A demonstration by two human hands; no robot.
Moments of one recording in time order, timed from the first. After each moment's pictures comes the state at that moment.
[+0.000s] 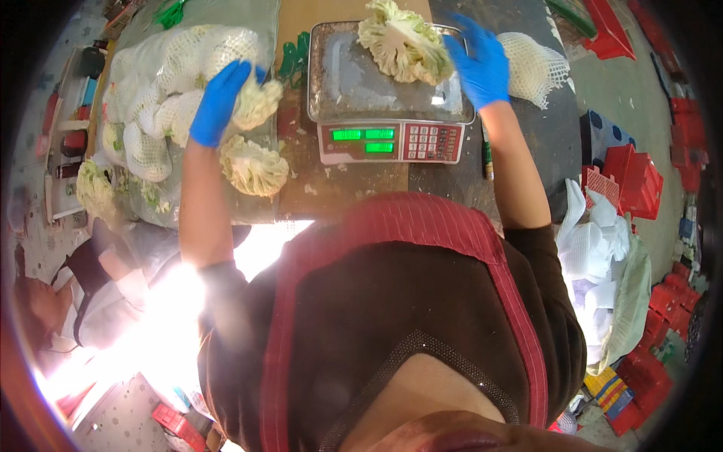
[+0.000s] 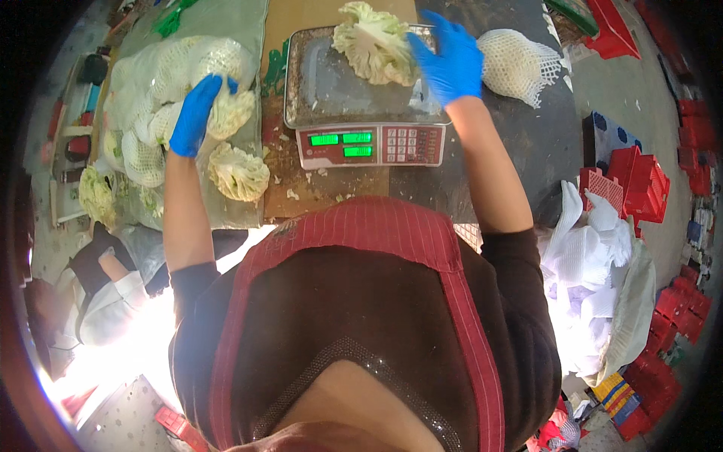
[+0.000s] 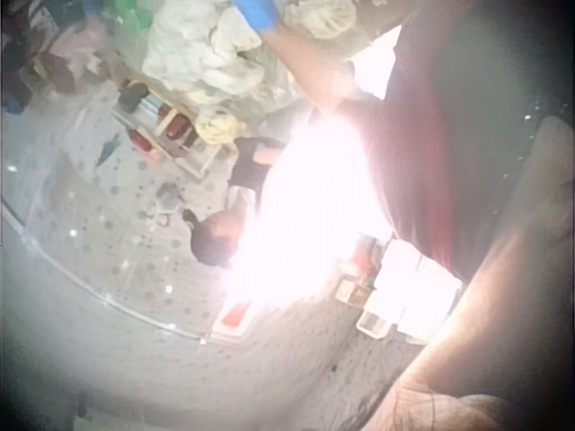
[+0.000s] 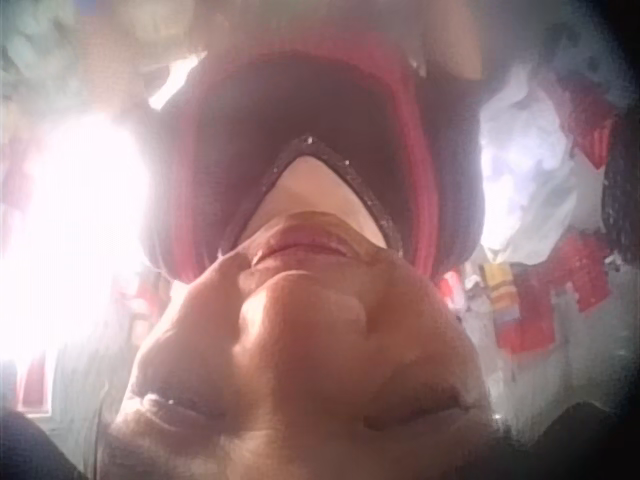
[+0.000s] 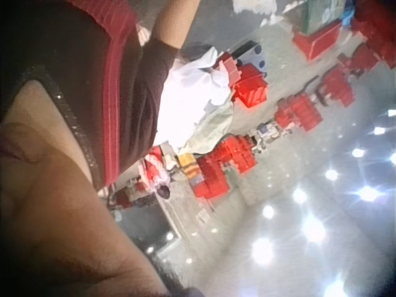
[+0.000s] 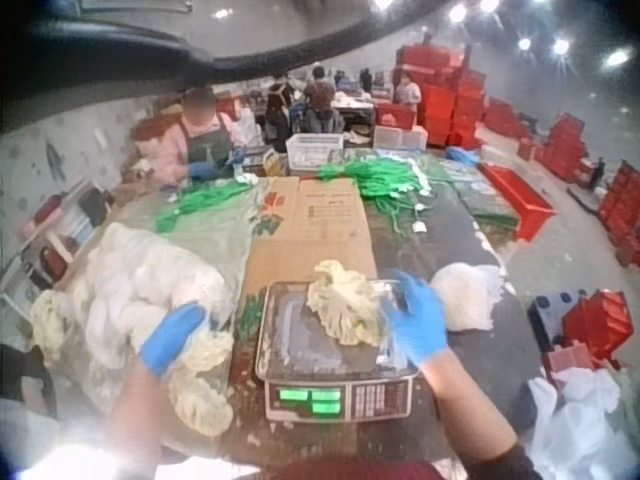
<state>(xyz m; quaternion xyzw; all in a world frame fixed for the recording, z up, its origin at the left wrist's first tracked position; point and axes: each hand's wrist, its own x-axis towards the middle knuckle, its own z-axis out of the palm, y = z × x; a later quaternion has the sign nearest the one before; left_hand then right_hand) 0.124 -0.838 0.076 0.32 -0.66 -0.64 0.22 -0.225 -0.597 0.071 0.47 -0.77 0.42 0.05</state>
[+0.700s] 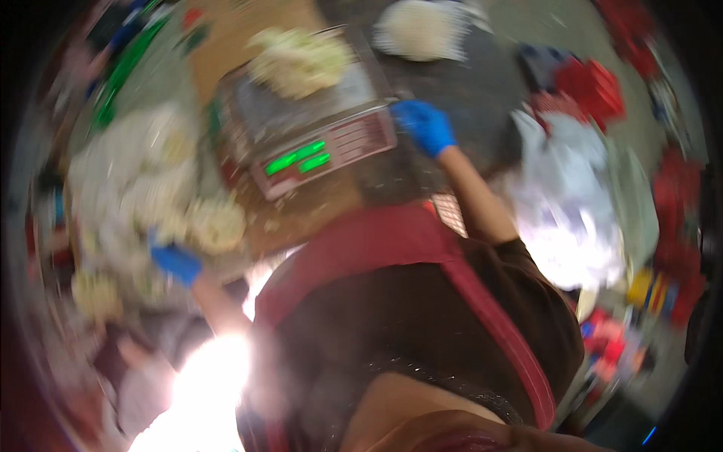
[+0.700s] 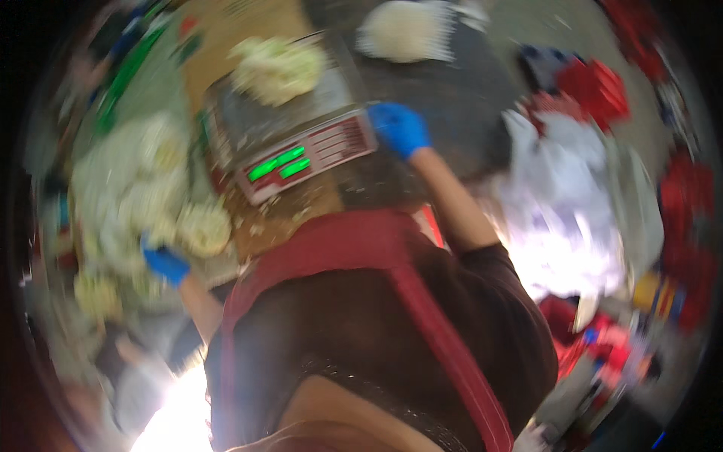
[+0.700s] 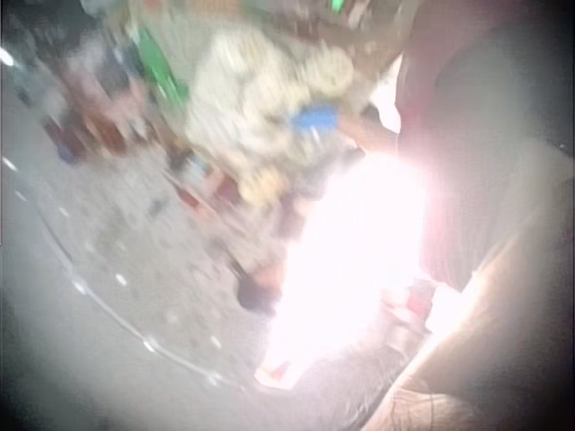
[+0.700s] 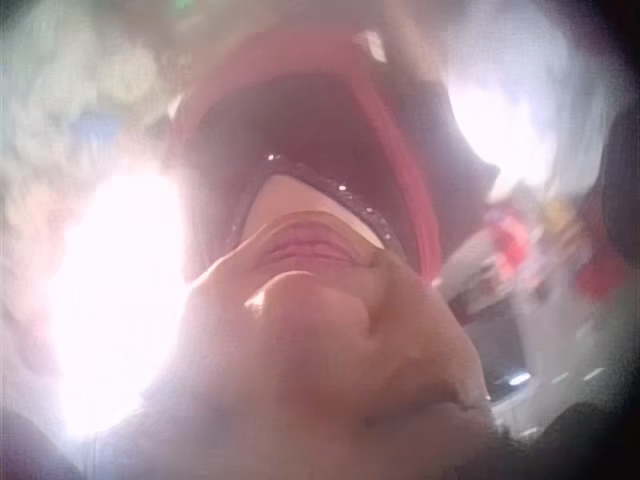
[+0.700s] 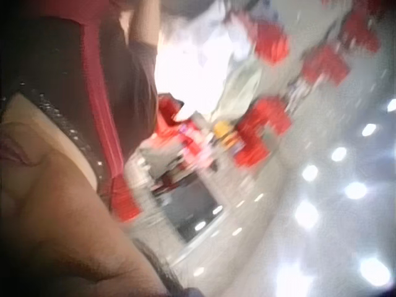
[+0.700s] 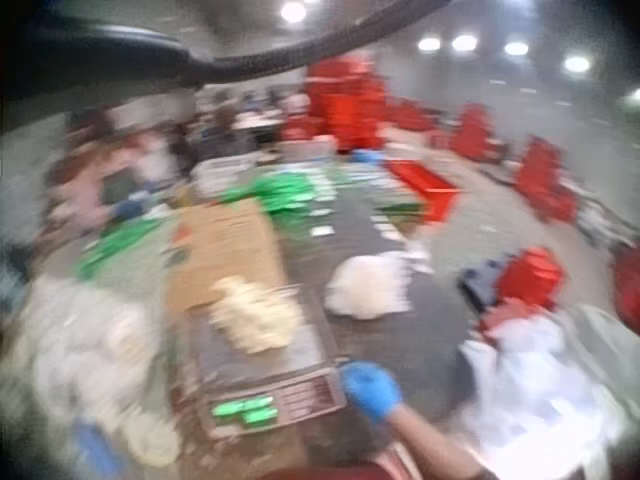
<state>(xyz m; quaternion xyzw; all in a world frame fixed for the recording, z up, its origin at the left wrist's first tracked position) 0.267 -0.799 -0.026 0.38 -0.58 -0.49 0.52 -0.199 -0.440 -0.020 0.28 -0.84 0.44 -0.16</state>
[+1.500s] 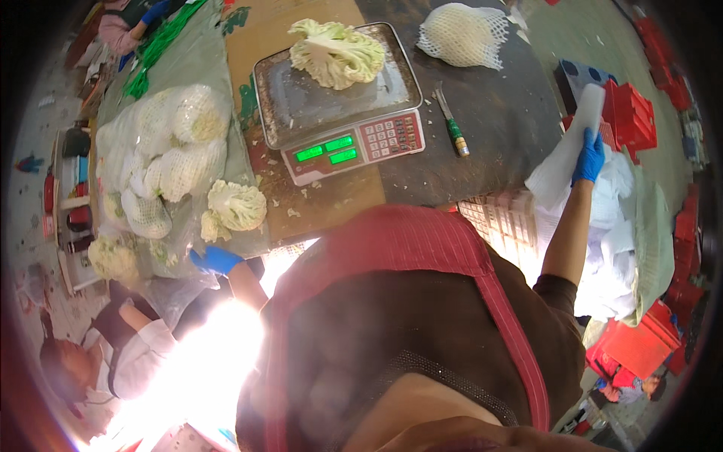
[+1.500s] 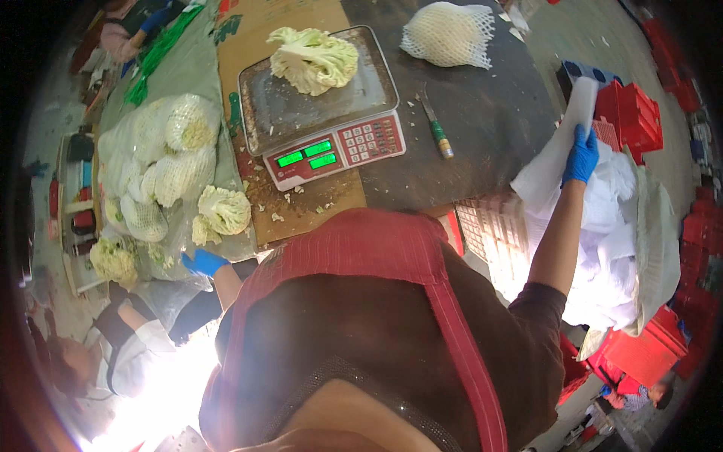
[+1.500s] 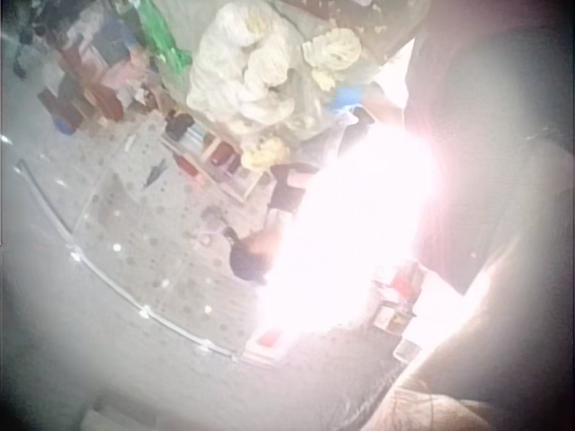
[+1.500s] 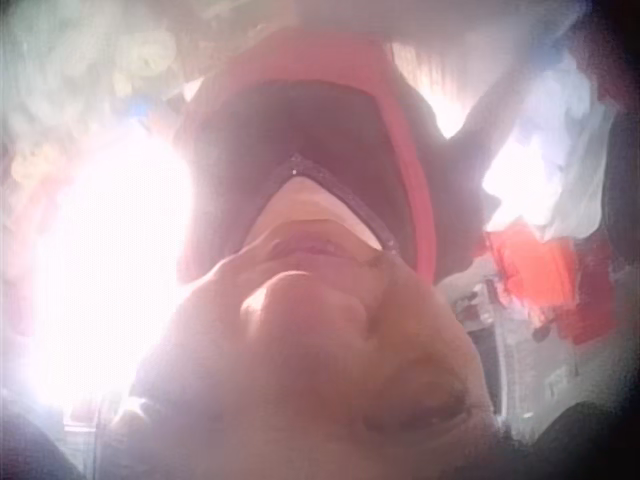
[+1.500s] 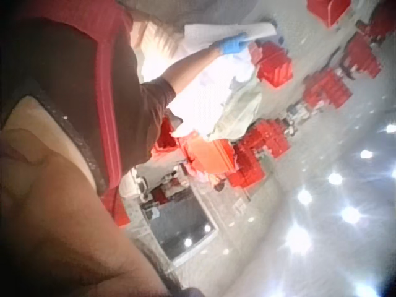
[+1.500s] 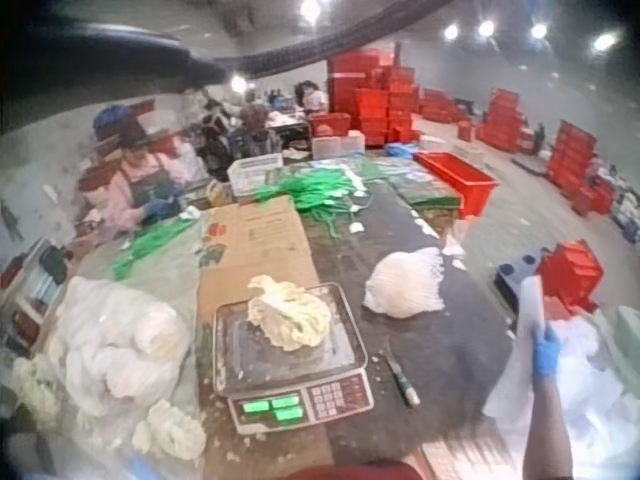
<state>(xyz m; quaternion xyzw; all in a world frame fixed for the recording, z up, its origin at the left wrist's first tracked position) 0.279 -0.726 -0.052 0.69 -0.36 -0.22 0.59 -0.365 -0.214 0.020 -0.04 -0.77 0.64 0.04</state>
